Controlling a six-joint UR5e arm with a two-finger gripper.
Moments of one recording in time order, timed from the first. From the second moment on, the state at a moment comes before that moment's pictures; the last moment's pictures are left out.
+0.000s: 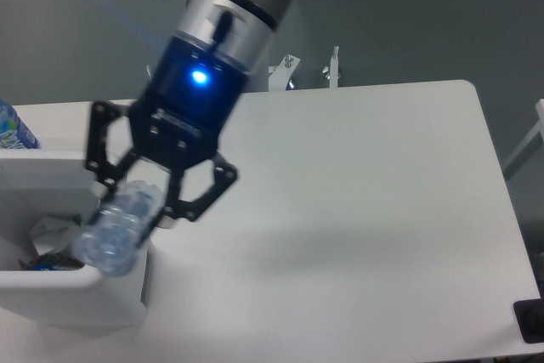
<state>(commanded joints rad) 2.26 -1.90 -1.17 -0.76 0.78 0.21</state>
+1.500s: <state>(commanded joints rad) 2.27 -1.87 -1.38 -0.76 0.79 0.40</state>
